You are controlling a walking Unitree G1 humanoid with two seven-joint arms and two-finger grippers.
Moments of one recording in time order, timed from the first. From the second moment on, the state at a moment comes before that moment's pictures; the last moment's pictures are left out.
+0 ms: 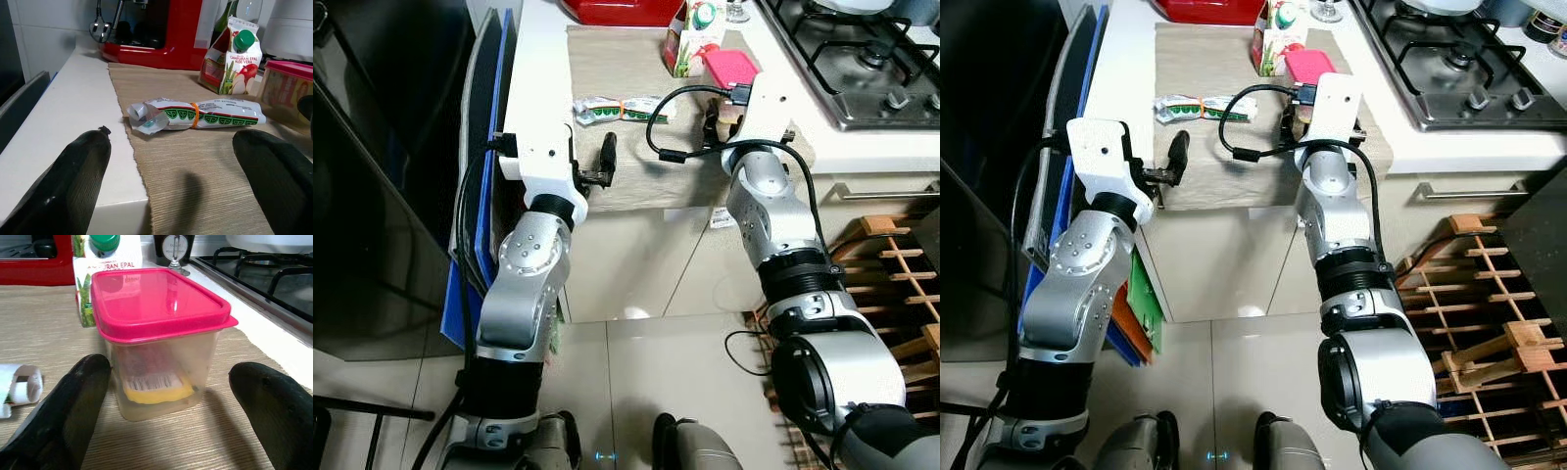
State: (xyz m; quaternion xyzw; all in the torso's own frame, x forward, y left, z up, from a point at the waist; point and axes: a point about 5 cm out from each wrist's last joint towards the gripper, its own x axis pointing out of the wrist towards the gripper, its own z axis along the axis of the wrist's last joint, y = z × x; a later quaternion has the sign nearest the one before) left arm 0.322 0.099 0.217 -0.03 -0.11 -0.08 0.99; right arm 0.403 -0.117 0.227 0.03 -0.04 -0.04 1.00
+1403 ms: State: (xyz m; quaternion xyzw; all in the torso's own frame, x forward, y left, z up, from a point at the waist) left arm 0.326 0.098 0.212 -0.03 -0.10 -0.08 0.99; right arm 0.386 -0.113 0.241 -0.05 -0.14 -0.03 0.99
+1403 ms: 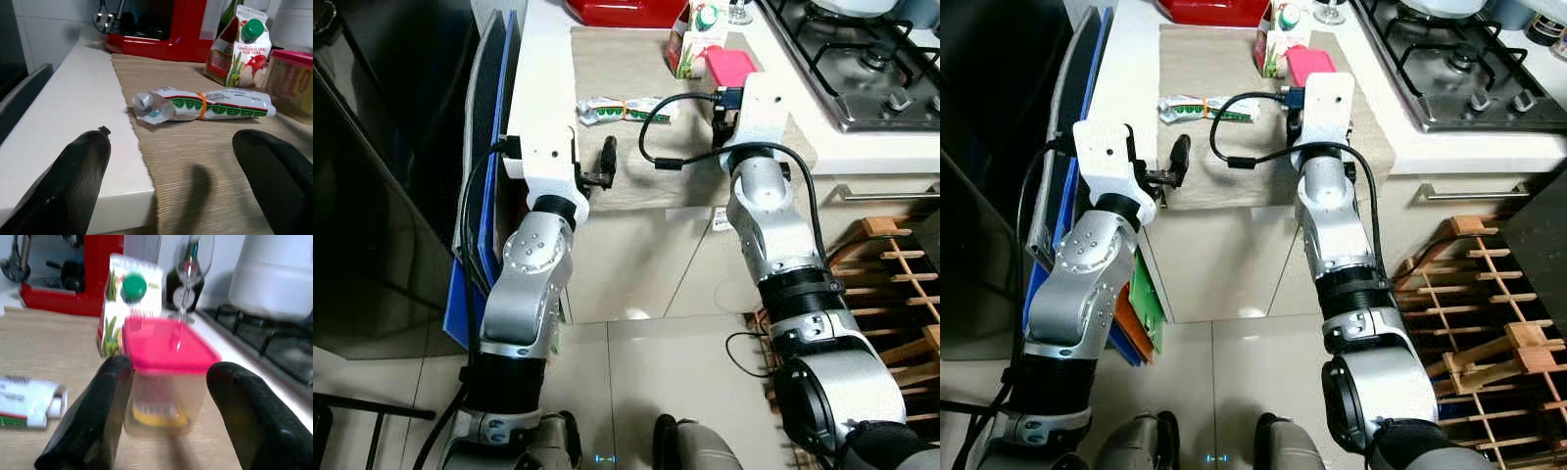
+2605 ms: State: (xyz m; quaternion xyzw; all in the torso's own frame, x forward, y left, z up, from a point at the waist) left arm 0.315 0.077 0.247 0.01 -0.22 -0.10 0.97; right arm 0.388 -0.135 0.270 -0.05 -0.23 0.01 0.97
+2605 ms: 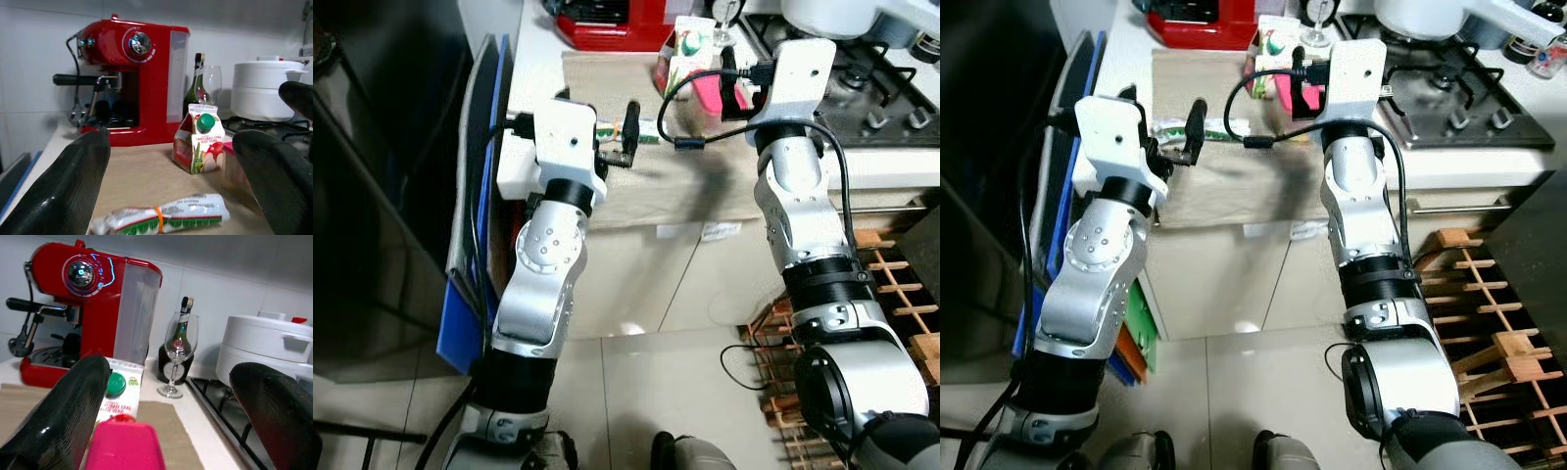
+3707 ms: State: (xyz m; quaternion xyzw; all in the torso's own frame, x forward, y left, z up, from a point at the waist) left arm 0.317 0.078 0.239 0.00 -0.20 -0.10 0.97; right arm 0.409 -0.159 0.233 0.01 -0.07 -0.03 1.00
